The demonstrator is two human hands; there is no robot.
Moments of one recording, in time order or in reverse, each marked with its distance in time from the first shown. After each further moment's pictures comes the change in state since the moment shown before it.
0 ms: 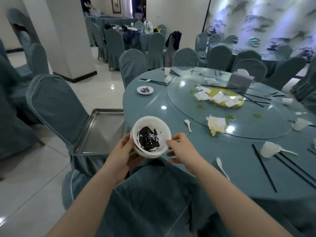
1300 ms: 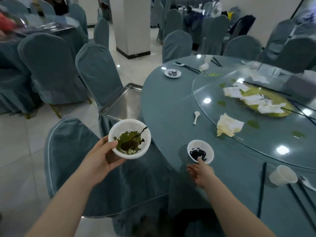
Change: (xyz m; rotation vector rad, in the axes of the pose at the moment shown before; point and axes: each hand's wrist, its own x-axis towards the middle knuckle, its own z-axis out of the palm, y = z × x) left_hand -0.086 -0.110 0.105 -0.195 0.460 0.040; right_hand 0.094 0.192 -0.184 0.421 -0.015 0.553
